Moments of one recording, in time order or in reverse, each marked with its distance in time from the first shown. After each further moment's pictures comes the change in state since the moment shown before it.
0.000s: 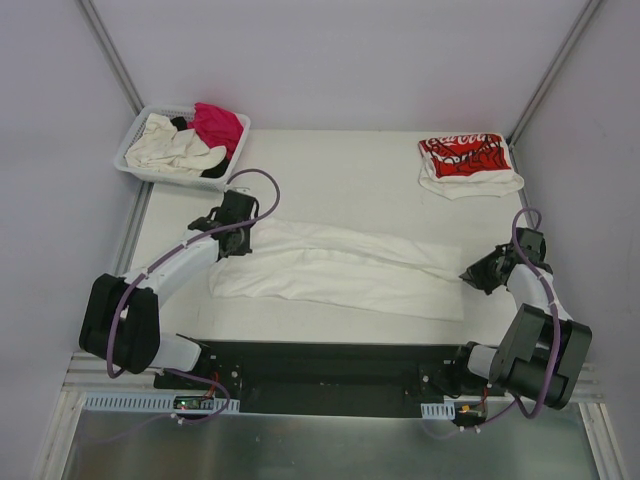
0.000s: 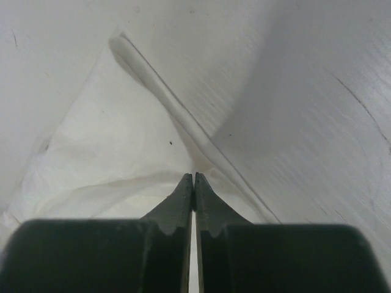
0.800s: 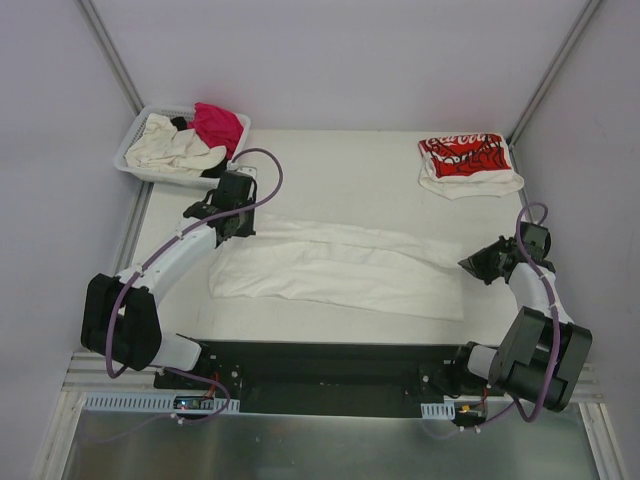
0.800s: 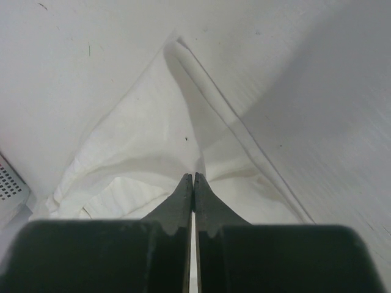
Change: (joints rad) left arm 0.013 0.014 0.146 -0.008 0.087 0.089; right arm 0.000 -0.010 0.029 0.061 -0.086 0.067
